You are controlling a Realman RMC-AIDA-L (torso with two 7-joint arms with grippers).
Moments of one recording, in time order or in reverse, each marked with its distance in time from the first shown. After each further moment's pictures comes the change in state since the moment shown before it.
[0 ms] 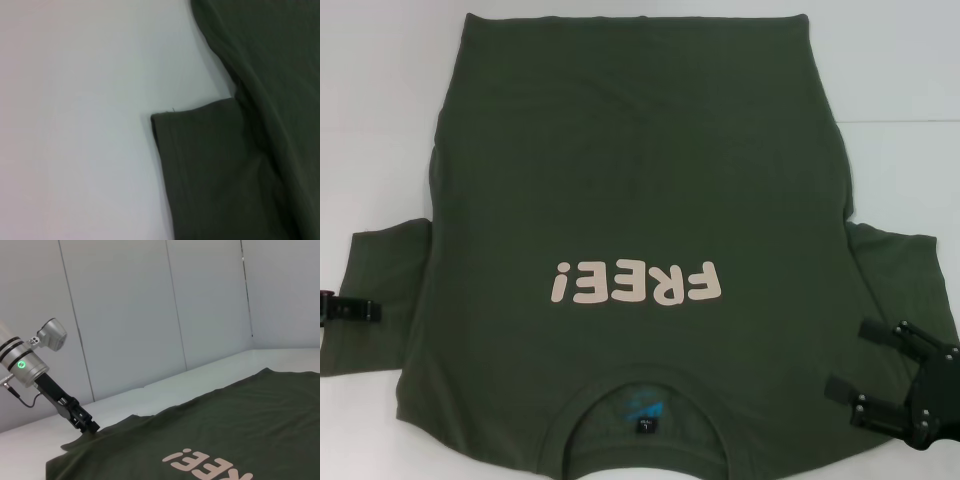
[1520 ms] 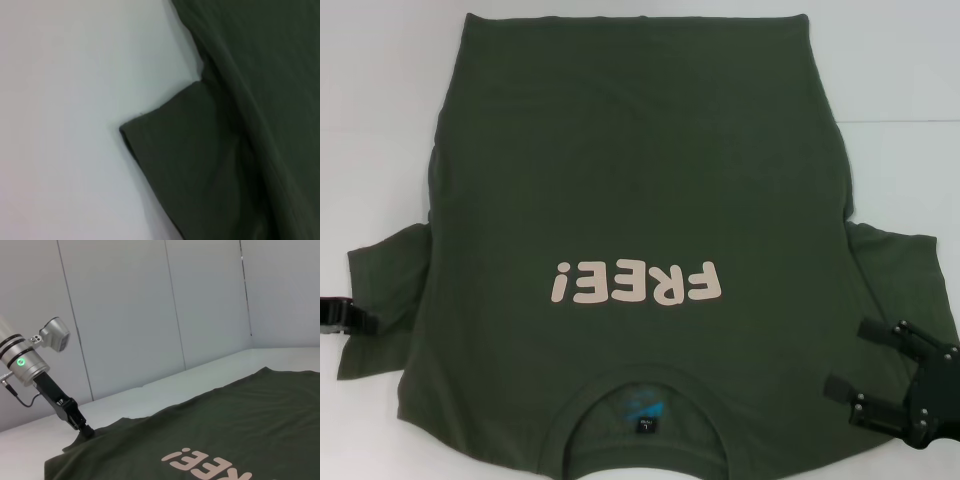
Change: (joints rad) left arm -0.022 0.009 0.041 -0.021 0.005 0.058 -0.049; right arm 0.001 0.002 0.000 0.000 0.000 0.006 0.000
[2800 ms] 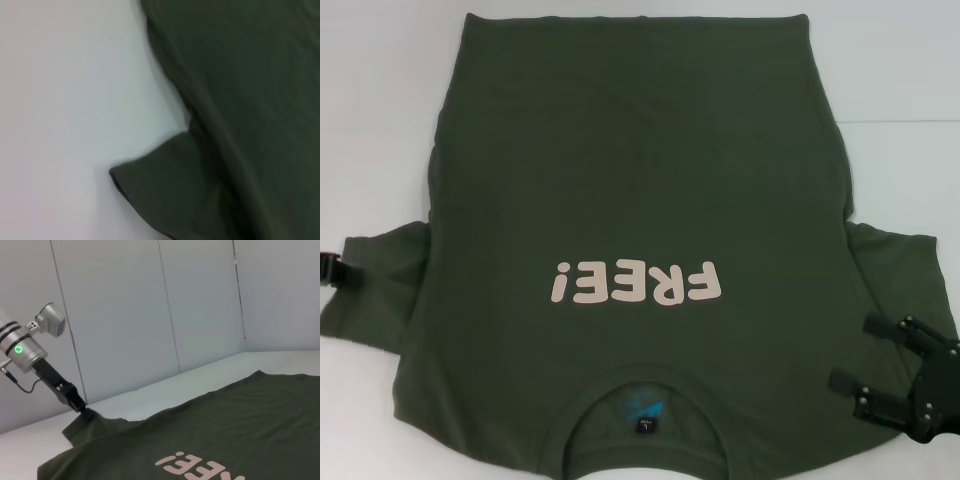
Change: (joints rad) left arm -0.029 0.004 0.009 0.115 -0.009 0.051 0.014; right arm 0.000 0.000 0.020 0.002 0.001 -0.001 0.000
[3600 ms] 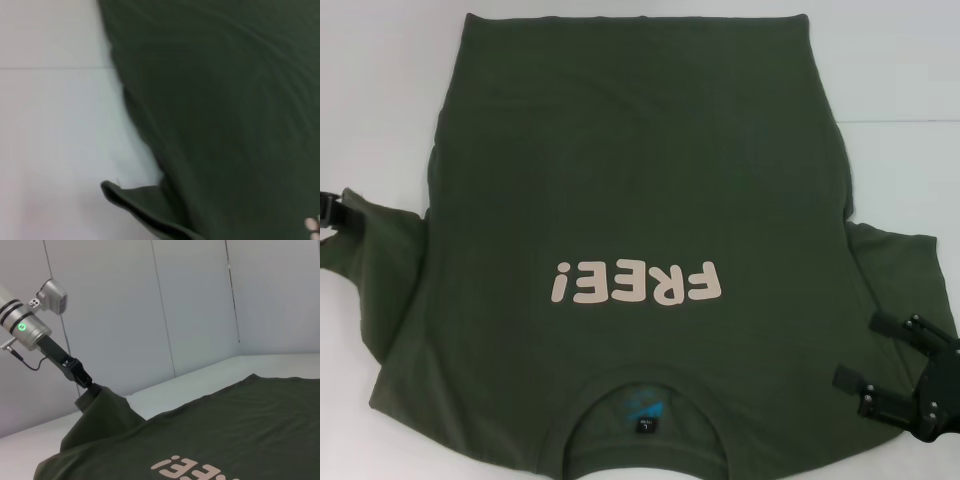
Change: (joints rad) left arm -0.074 0.027 0.010 0.085 -0.008 0.083 -0.038; right arm -0.006 0.002 0.018 0.000 0.000 -0.007 0.000
